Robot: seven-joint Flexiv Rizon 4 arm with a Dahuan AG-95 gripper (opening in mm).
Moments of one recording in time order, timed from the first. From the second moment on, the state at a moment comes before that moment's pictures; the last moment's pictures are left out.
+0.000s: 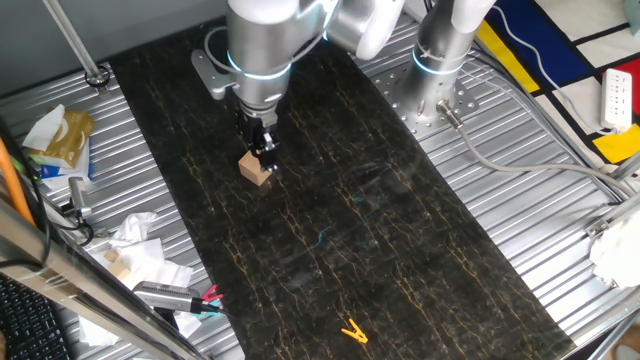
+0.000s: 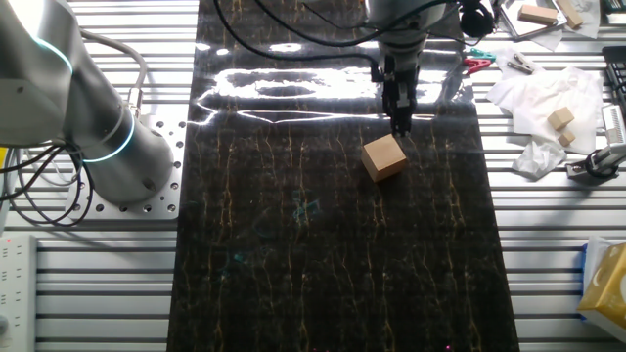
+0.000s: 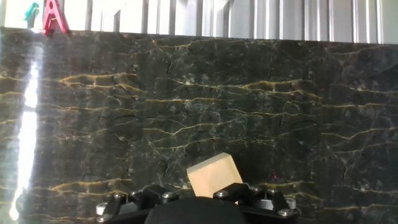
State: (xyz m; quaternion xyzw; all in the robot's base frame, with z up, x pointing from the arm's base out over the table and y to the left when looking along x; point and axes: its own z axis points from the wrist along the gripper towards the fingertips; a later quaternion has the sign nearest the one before) arm 0.502 0.043 0.130 -0.04 1.00 -0.04 0.05
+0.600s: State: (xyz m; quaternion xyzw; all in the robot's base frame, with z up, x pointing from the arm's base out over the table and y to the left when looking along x) arm 0.496 0.045 0.121 -0.04 1.00 -0.04 0.06
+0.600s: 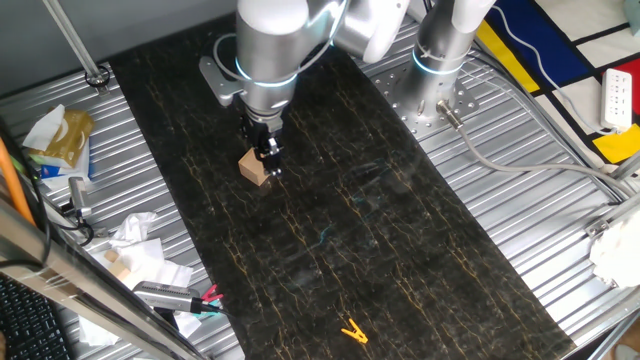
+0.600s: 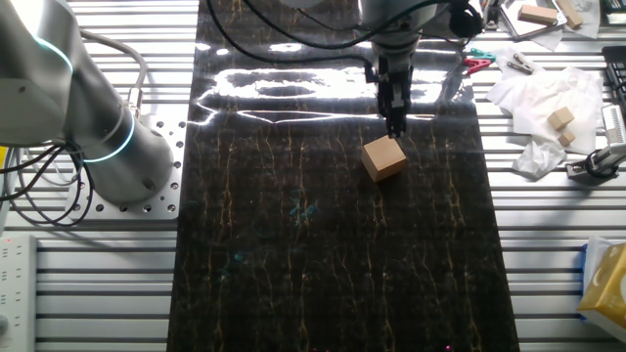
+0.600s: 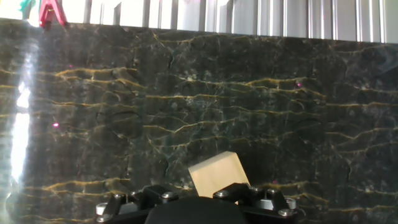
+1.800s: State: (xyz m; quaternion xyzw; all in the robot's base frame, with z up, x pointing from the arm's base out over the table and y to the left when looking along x) arm 0.489 0.041 0.099 -0.05 1.00 -0.06 0.06
